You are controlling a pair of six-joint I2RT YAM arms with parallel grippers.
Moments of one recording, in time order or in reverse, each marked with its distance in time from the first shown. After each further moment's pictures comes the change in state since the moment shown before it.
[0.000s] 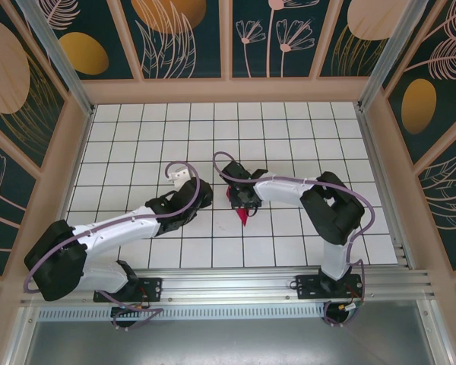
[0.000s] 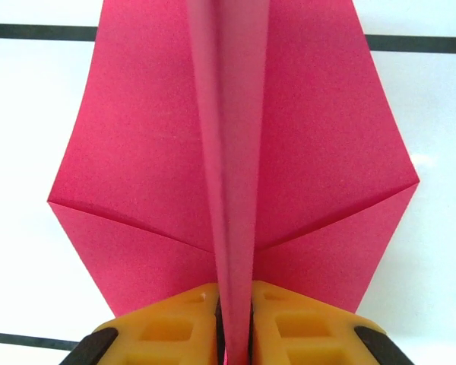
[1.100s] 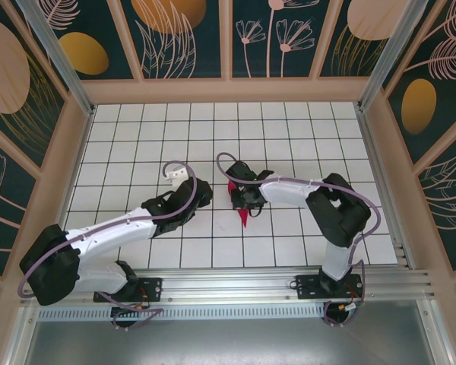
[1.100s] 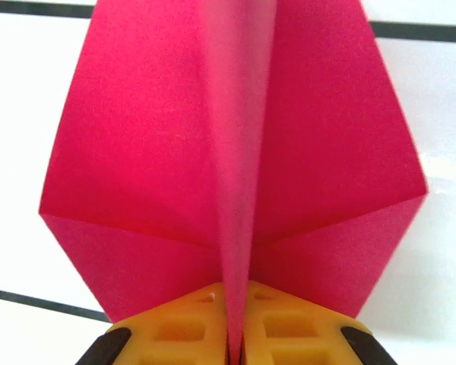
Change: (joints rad) left arm -0.005 -0.046 0.002 -0.023 -0.021 0.006; right arm -0.027 -0.039 -0.051 0.054 -0.080 -0.063
